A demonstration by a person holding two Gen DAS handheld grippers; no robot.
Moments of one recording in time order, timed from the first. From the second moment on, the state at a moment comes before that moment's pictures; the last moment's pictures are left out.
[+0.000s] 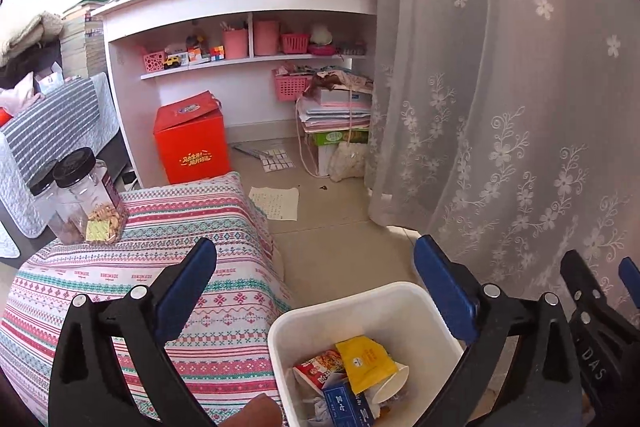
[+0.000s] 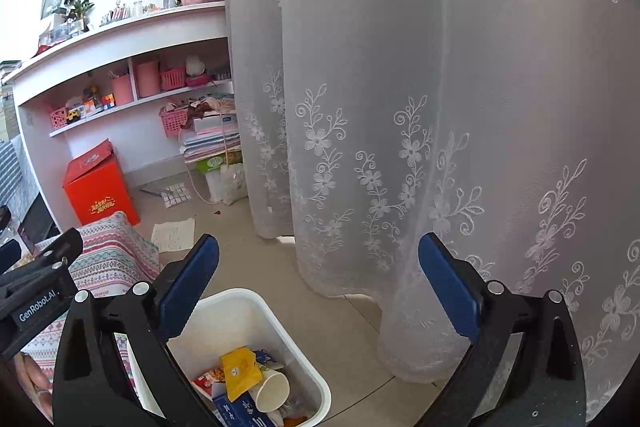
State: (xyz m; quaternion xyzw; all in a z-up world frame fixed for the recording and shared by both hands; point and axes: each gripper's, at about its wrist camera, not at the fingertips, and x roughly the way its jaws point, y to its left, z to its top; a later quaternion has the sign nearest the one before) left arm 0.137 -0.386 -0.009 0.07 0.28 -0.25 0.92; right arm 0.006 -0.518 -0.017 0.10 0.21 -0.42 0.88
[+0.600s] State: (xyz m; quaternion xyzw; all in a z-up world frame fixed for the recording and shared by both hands) left arm 0.134 -0.338 0.000 0.07 0.27 -0.20 0.94; right arm 0.022 -0.483 -0.007 0.09 0.21 -0.39 0.89
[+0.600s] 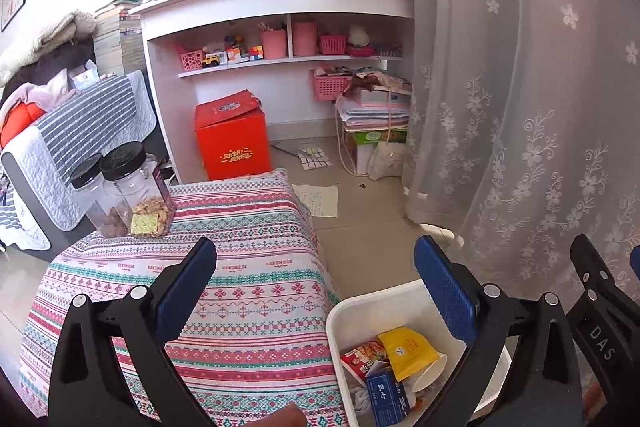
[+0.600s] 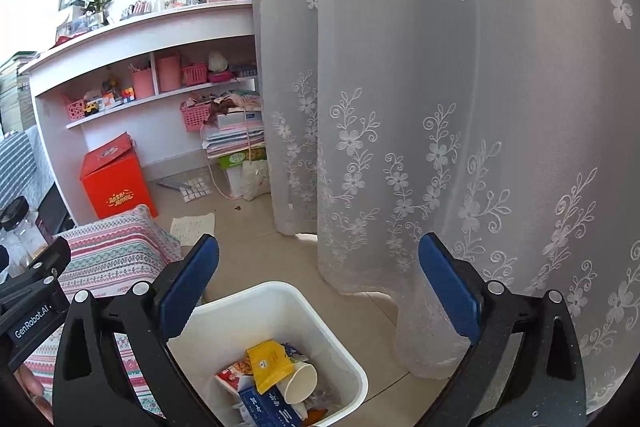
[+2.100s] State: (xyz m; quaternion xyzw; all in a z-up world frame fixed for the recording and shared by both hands) left arm 0.146 -0.183 -0.013 0.04 0.34 -0.08 0.94; right arm 0.069 -0.370 -0.016 0.05 0.25 -0.24 0.94
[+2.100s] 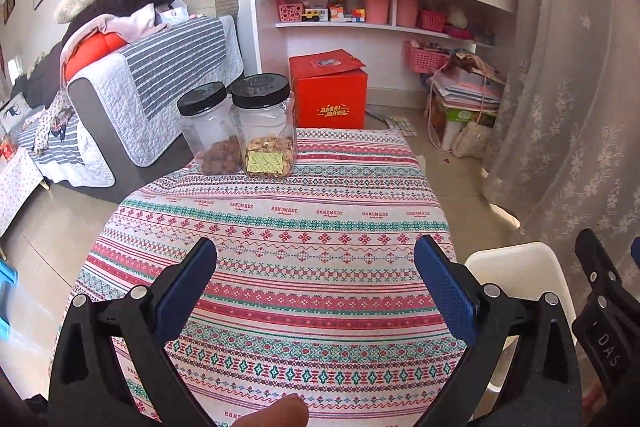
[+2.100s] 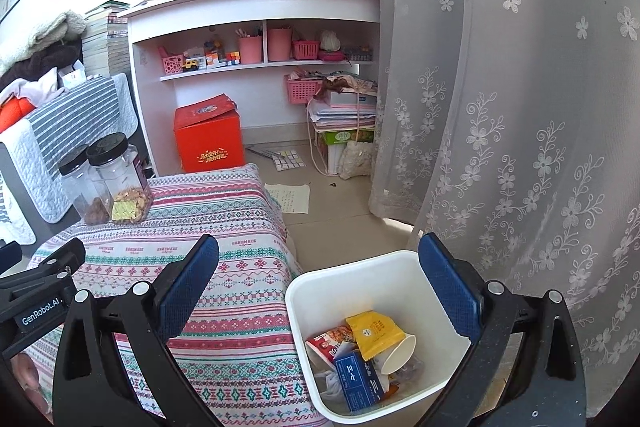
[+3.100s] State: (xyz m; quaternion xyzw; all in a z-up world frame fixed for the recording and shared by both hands) left arm 0.145 -0.197 -0.016 0.06 0.33 -0.08 0.94; right arm 0.068 -0.382 -0.017 0.06 0.25 -0.25 0.93
